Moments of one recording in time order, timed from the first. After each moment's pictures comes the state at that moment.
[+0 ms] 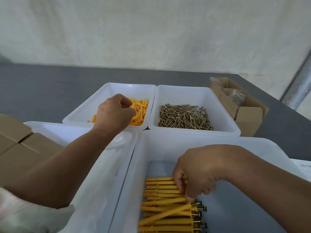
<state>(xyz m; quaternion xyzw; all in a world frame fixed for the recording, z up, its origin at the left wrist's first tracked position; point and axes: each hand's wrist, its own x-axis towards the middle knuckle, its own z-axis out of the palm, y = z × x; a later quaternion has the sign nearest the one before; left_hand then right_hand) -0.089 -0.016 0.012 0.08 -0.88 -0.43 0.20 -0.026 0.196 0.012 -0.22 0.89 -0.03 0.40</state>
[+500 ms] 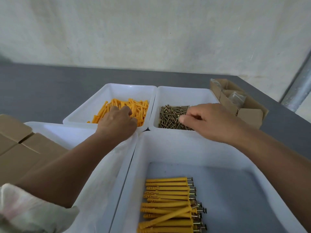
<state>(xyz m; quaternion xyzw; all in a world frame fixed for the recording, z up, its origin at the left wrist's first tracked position) -0.097 -0.020 -0.006 0.06 -0.98 -0.17 0.12 -0.064 0.229 0.040 -0.18 0.96 -0.20 -0.08</state>
